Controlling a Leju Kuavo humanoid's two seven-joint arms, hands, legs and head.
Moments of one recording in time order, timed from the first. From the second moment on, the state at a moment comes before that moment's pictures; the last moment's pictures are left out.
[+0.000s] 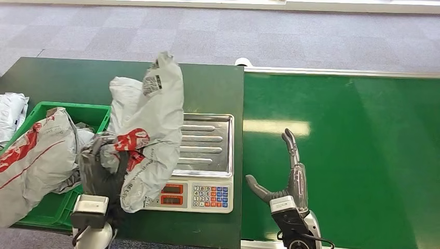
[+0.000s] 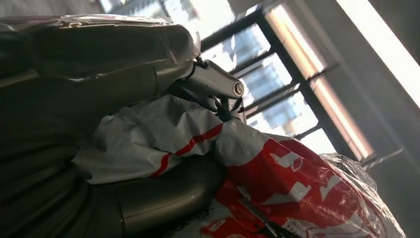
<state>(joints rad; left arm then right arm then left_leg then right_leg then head) -0.02 -0.05 -0.25 -1.79 -0.43 0.52 -0.56 0.03 0.08 0.39 -1.54 0.44 -0.27 -0.47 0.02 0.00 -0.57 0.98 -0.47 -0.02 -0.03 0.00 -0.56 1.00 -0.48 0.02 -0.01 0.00</state>
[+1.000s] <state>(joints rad) -0.06 -0.17 0.42 -1.86 -0.91 0.70 -0.42 0.07 0.08 0.39 -1.53 0.41 -0.31 -0.48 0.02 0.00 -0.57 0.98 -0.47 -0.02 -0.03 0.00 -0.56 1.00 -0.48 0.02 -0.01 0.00</state>
